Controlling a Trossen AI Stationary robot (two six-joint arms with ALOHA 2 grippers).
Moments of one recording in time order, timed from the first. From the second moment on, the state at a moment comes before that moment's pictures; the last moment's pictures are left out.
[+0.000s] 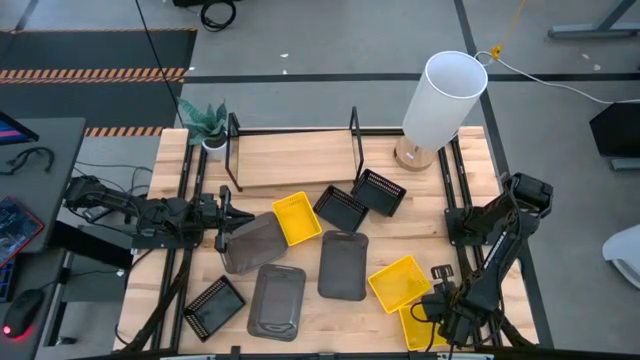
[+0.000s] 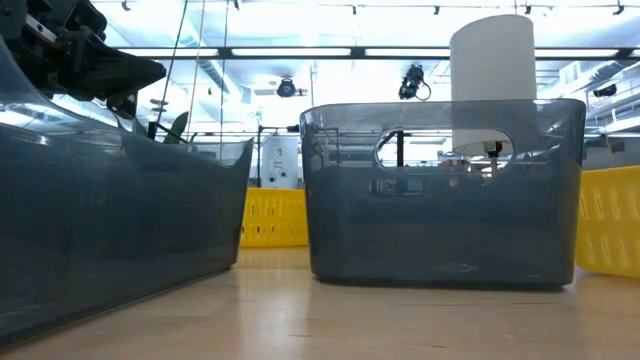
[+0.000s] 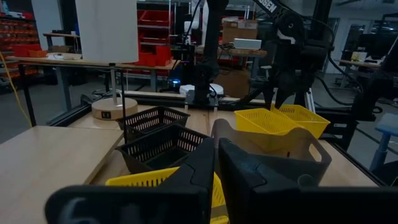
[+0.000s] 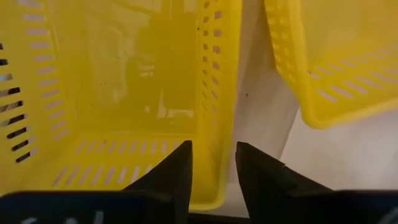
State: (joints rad) left arm -0.26 0.29 0.01 0.32 -0.33 -0.07; right arm 1.07 1.65 1.02 -0.96 0.00 0.94
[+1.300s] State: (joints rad) left arm -0.26 0.29 0.01 0.32 -0.33 -0.07; right arm 1.05 1.47 1.02 -0.96 -0.10 0.87
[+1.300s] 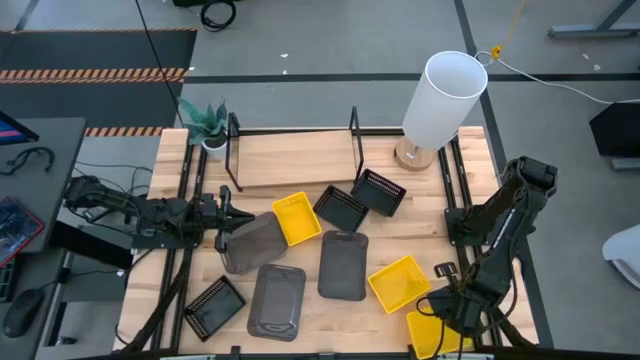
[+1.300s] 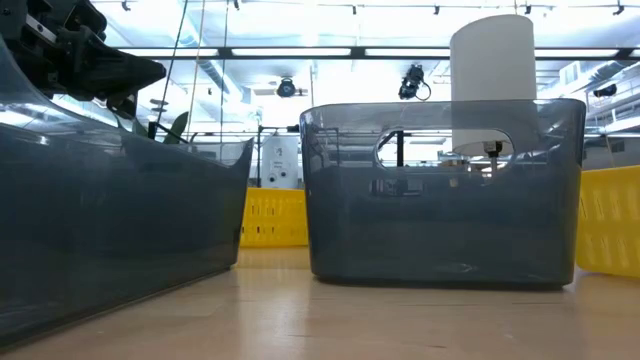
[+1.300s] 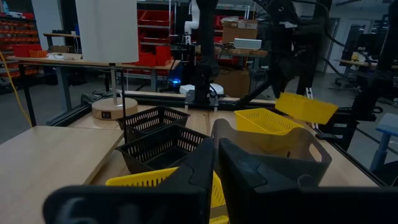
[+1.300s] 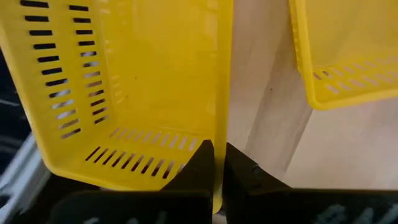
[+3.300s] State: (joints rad) left arm -0.26 0.29 0.01 0.32 -0.33 -0.07; right arm 0.48 1.41 0.95 -1.04 -0.06 -0.05
